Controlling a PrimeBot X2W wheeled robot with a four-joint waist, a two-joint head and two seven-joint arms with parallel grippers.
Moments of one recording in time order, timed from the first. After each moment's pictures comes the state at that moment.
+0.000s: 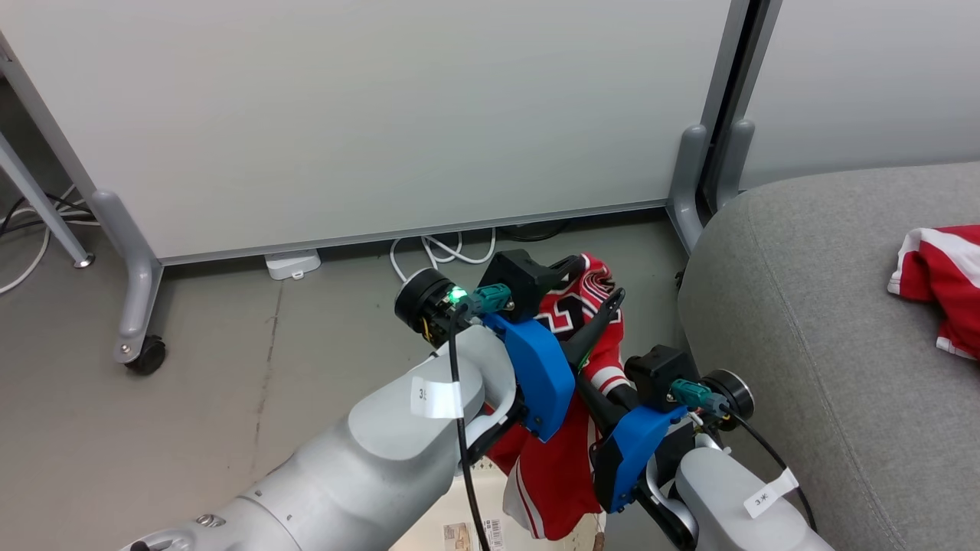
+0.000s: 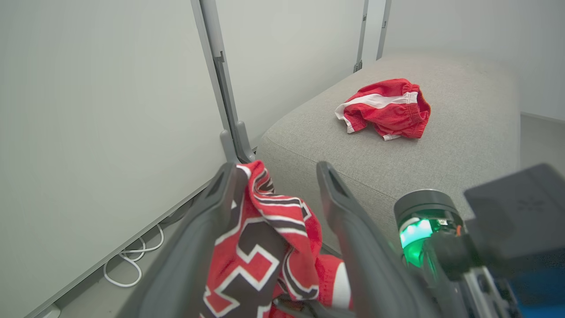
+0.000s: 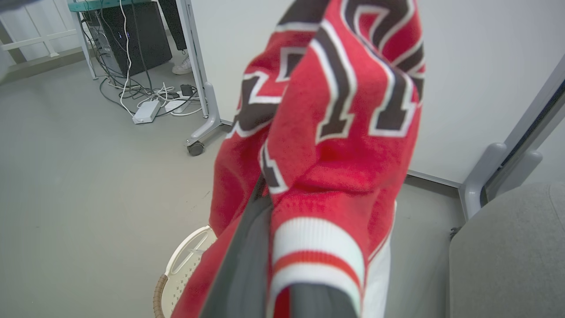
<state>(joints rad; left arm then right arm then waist) -0.89 0.05 -1.28 0.76 -0.96 -0.08 -0.19 -0.53 -0.05 0.57 0.83 0.31 0.13 -0.26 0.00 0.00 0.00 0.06</state>
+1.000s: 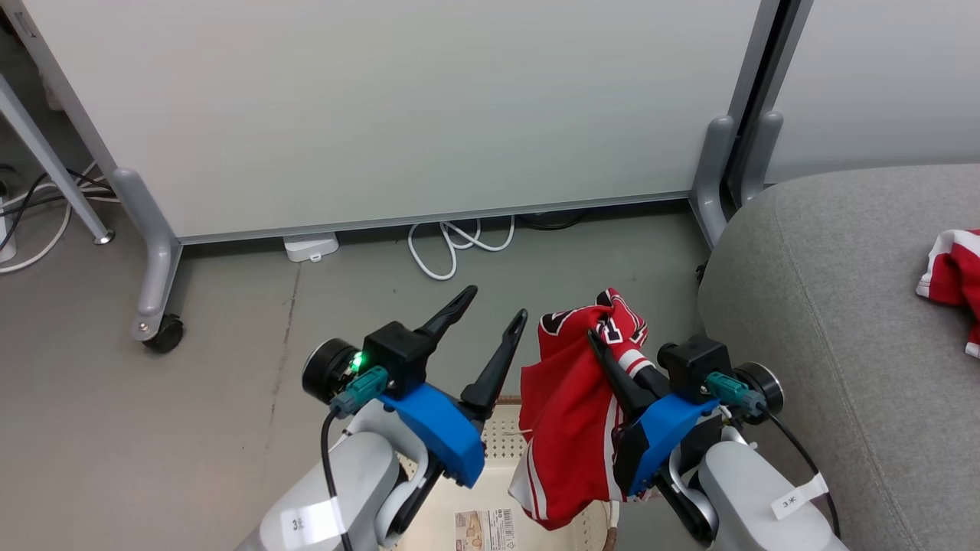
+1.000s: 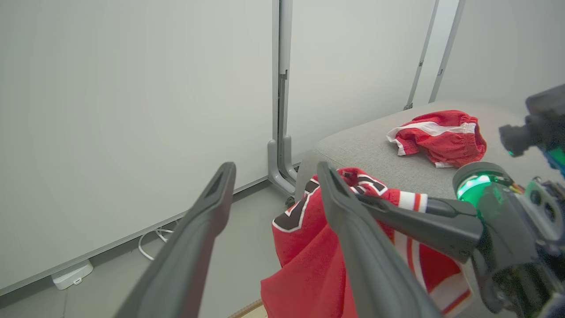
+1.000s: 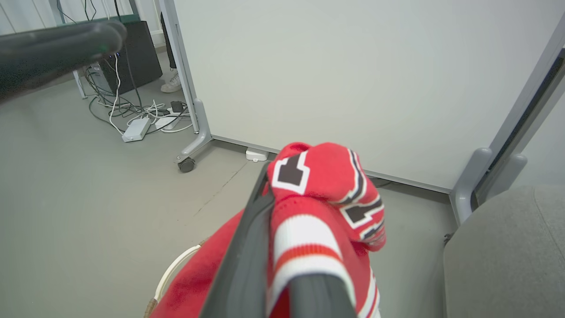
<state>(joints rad) -0.55 0.16 -0.84 0.55 -0.62 -0.09 -0.26 -0.48 -0.05 0.43 0.74 0.23 0.13 -0.26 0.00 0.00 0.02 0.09</state>
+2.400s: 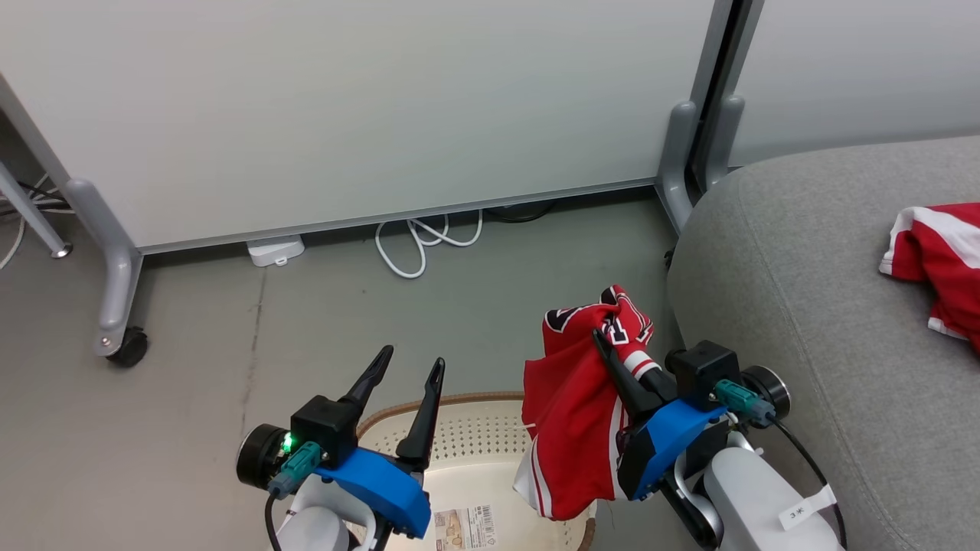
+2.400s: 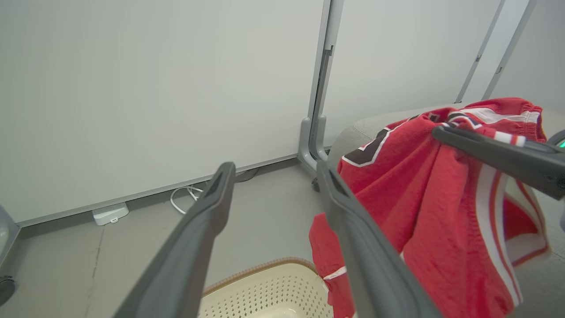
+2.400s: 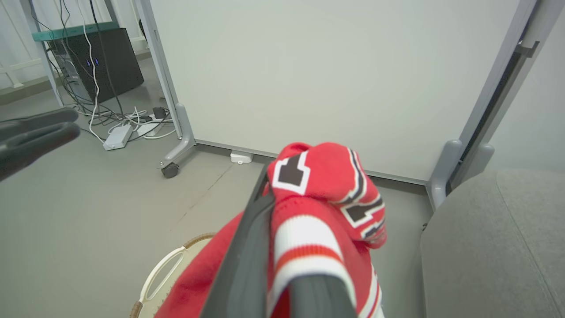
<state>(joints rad) -0.25 0.10 -0.44 0.49 -0.34 -0.13 -0.26 -0.44 -0.05 0.39 0.68 0.20 0.13 -0.26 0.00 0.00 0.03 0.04</state>
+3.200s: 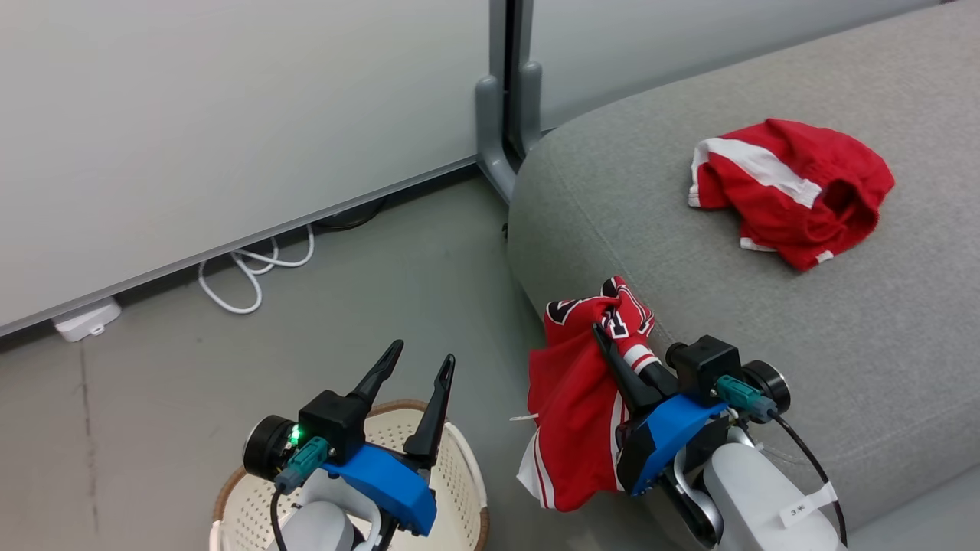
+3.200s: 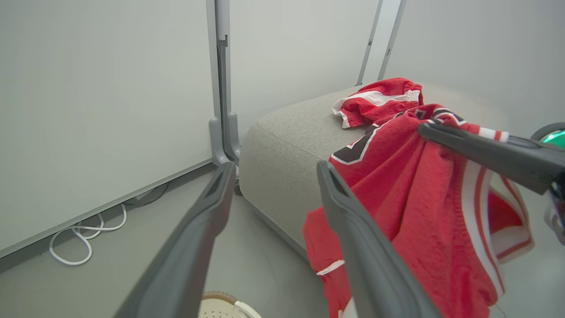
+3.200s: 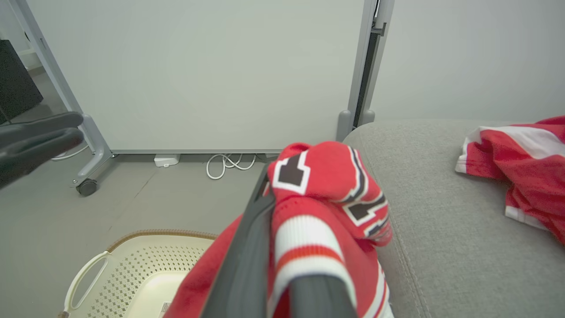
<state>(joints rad) -0.27 0.12 -0.47 0.48 -0.35 -0.13 -0.26 -0.45 -0.05 0.38 0.66 0.20 0.13 -0.26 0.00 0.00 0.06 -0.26</state>
